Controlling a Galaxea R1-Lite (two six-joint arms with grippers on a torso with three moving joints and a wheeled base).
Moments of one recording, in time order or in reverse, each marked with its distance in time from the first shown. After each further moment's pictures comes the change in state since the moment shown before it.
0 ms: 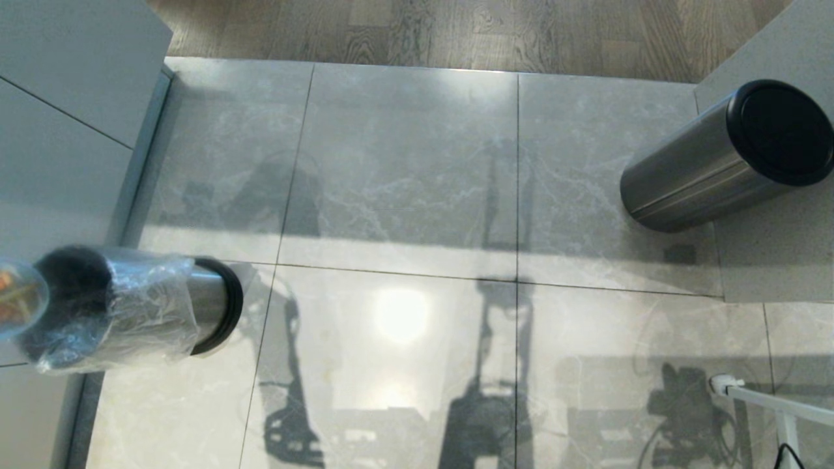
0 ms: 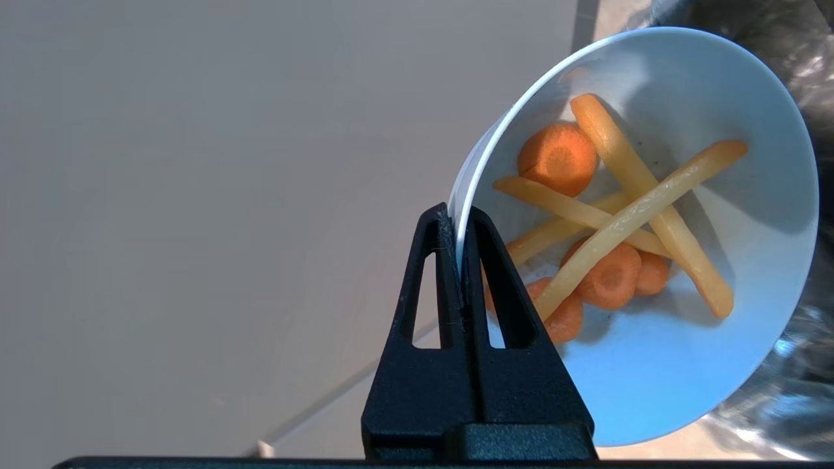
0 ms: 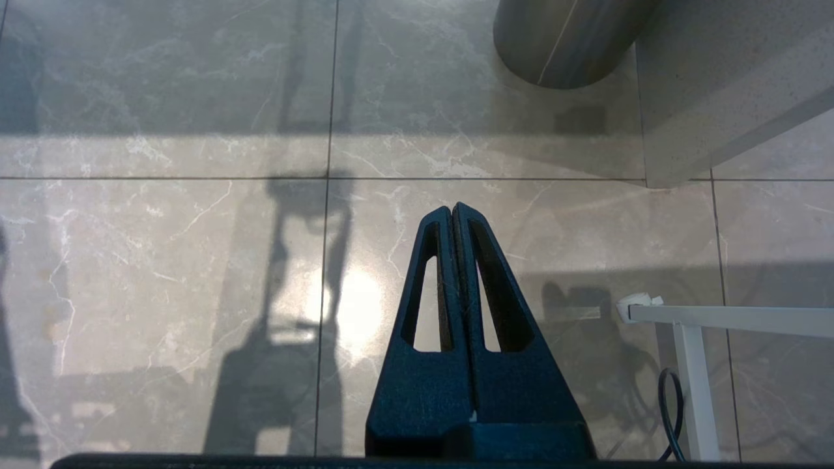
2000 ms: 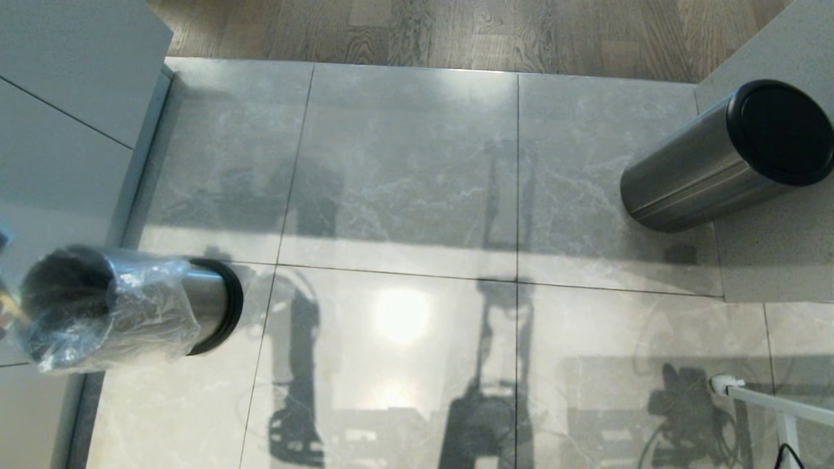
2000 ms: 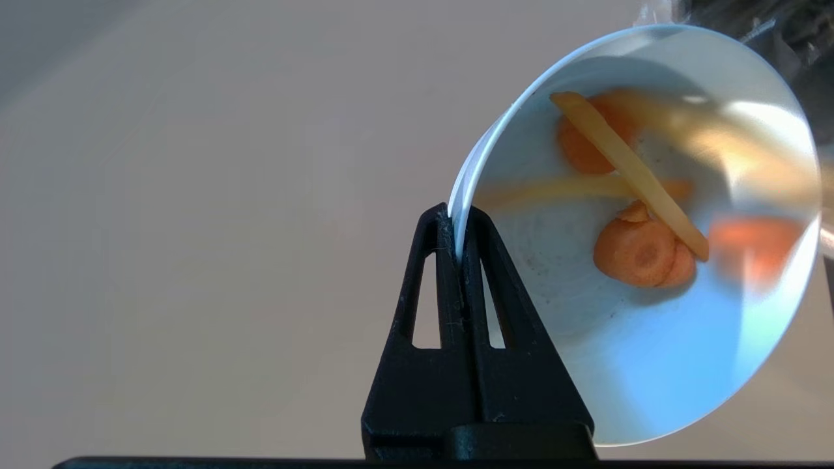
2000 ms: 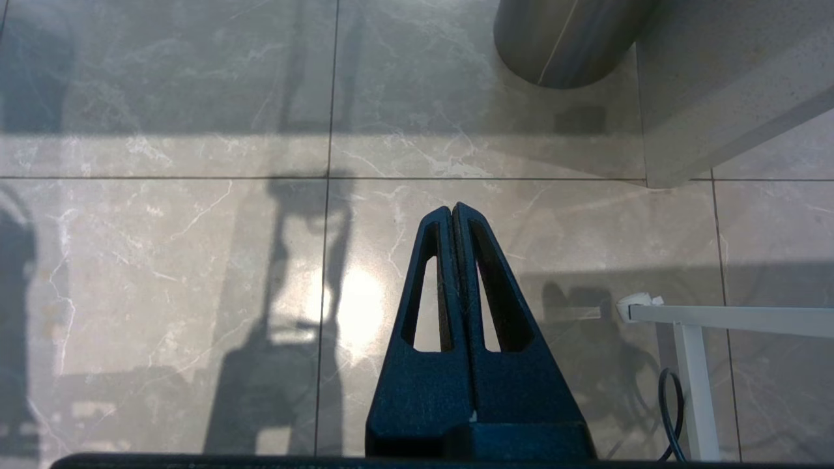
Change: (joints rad) left arm -0.224 -0.142 0.085 -0.002 0.541 0.574; right arm 0.000 0.000 0.000 0.001 -0.001 0.000
